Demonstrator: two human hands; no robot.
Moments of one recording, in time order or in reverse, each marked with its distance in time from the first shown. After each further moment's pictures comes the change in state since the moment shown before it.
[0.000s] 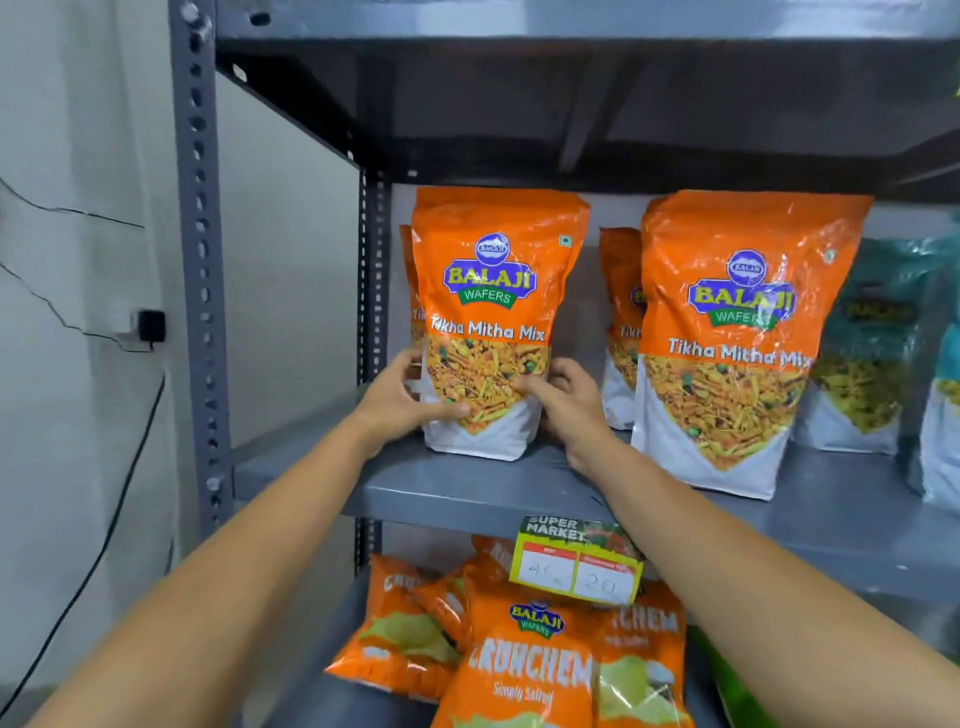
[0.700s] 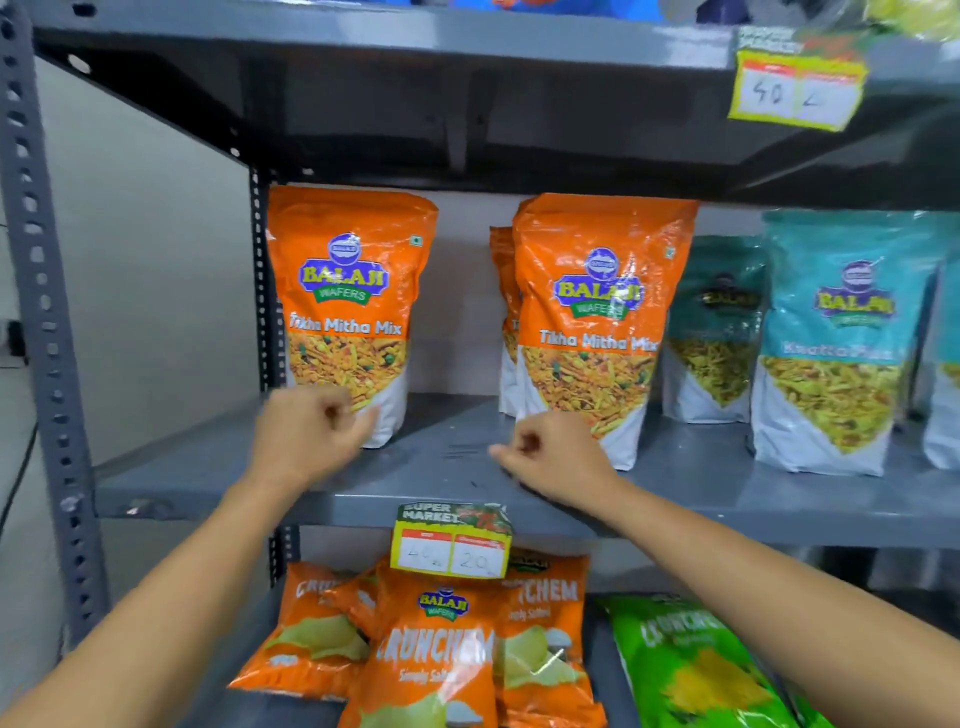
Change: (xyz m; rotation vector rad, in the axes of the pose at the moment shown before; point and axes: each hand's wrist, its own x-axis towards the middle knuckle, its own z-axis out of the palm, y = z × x) left_hand -0.059 0.041 0.047 0.665 0.375 0.451; right_hand -0.082 -0.031 -0.110 -1.089 -0.113 -0.404
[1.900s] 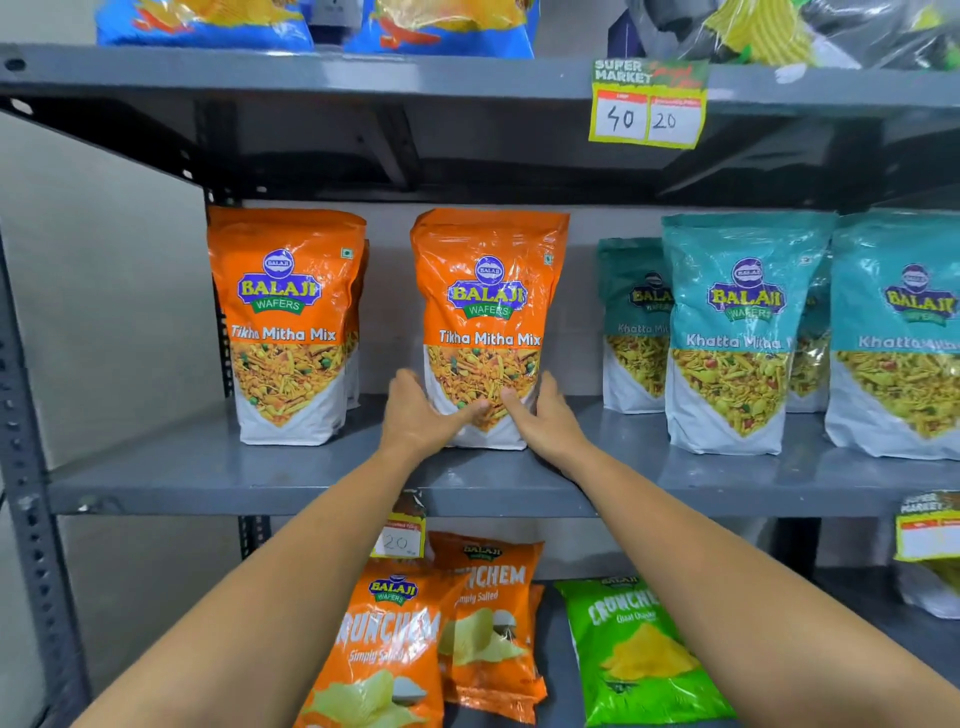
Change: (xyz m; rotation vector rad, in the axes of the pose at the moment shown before) left_hand 0.012 0.130 0.118 -0.286 -0.271 -0.407; right_hand 0.001 0.078 -0.034 0.461 -0.005 0.388
